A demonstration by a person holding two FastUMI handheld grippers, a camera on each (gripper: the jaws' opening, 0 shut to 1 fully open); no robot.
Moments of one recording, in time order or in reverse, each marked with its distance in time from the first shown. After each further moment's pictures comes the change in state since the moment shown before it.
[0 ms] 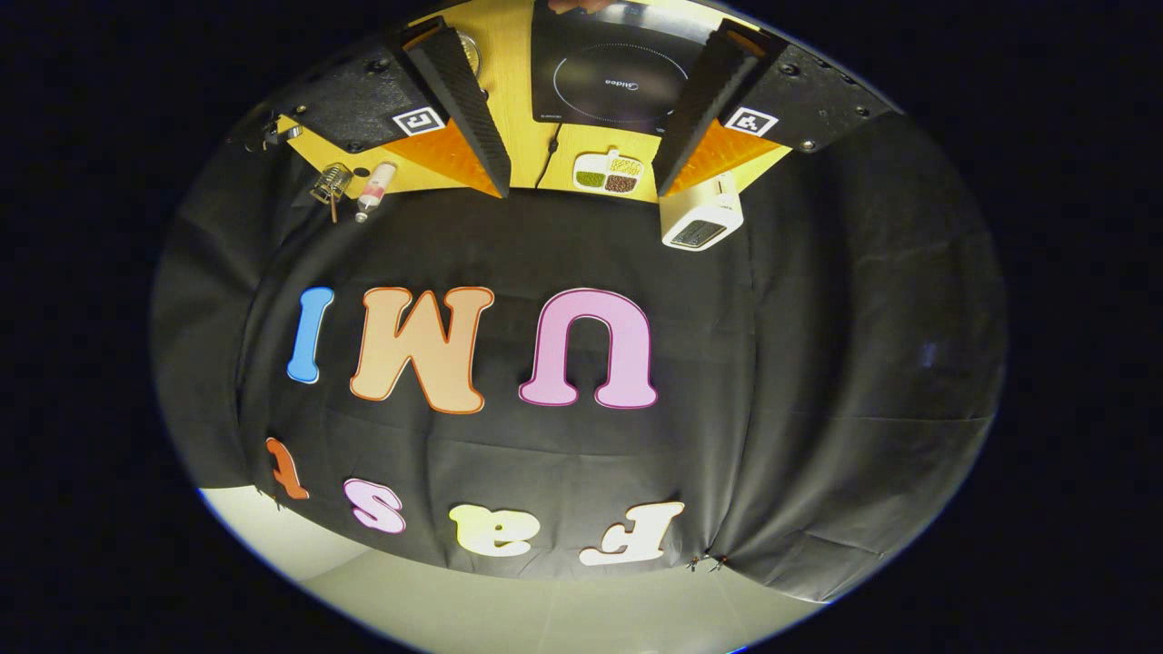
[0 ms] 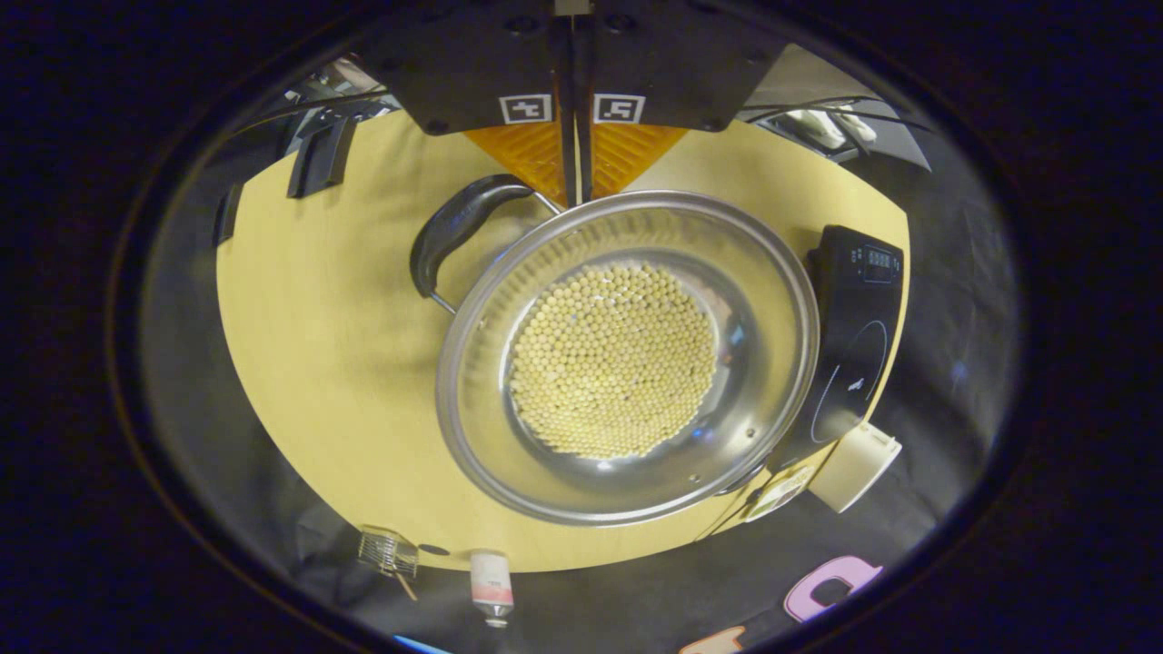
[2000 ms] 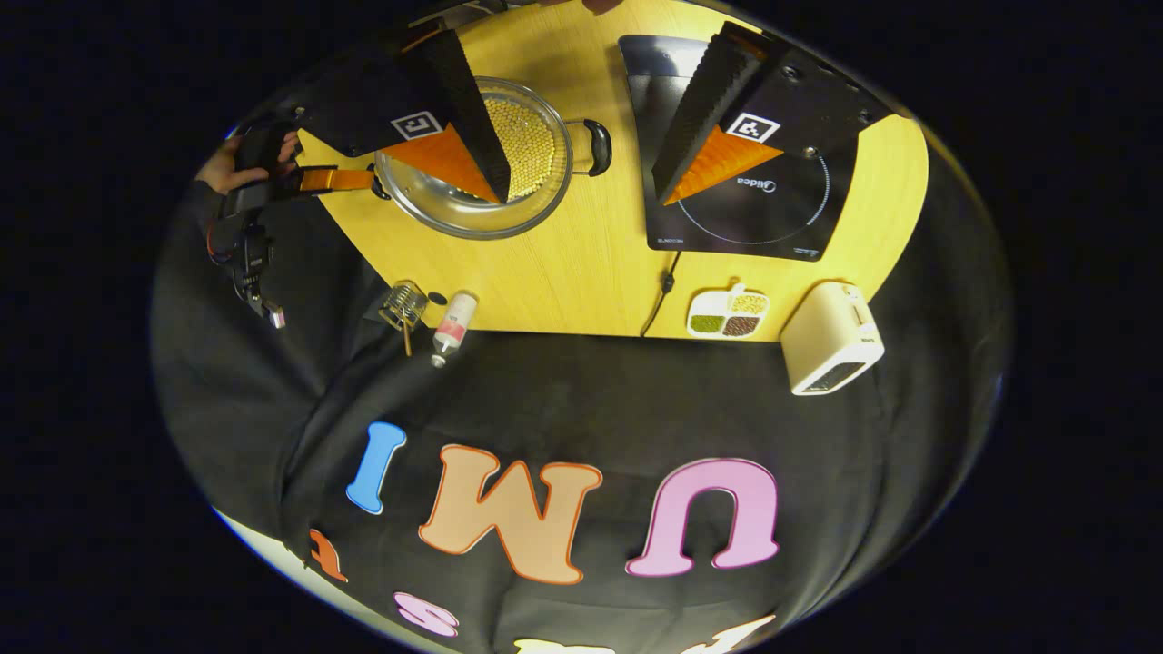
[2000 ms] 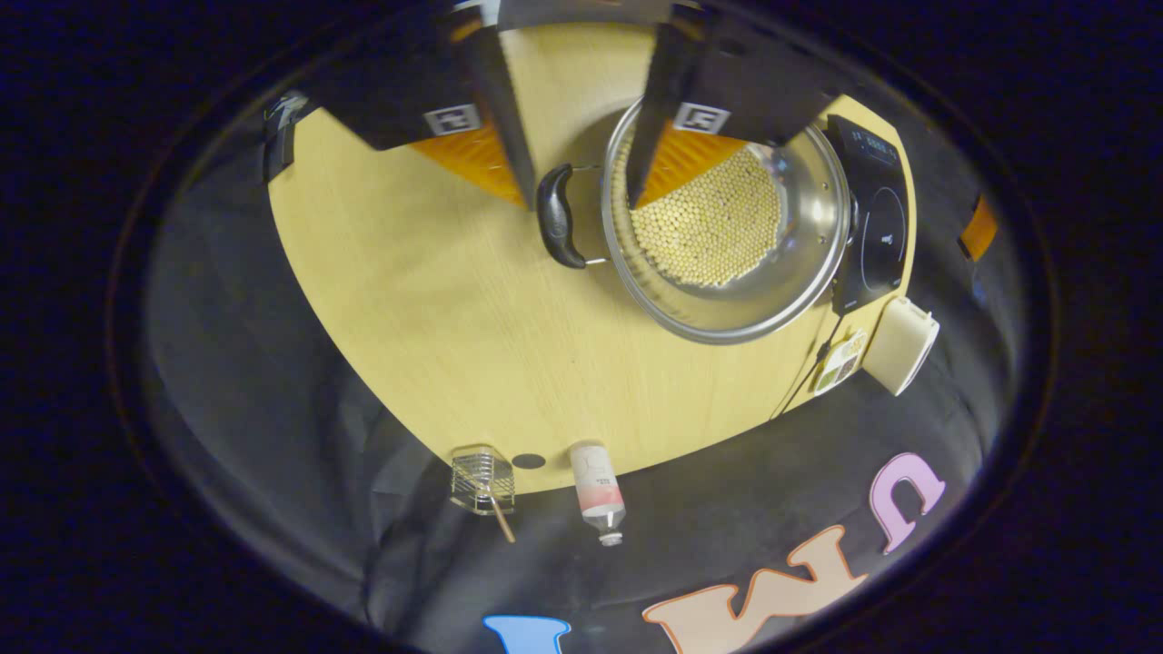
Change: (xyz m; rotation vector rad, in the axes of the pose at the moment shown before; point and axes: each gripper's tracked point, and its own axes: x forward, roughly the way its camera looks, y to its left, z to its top) left arm 0.025 -0.113 -0.178 -0.011 0.521 -0.326; right arm -0.022 -0.082 0.132 0.168 -0.273 -0.106
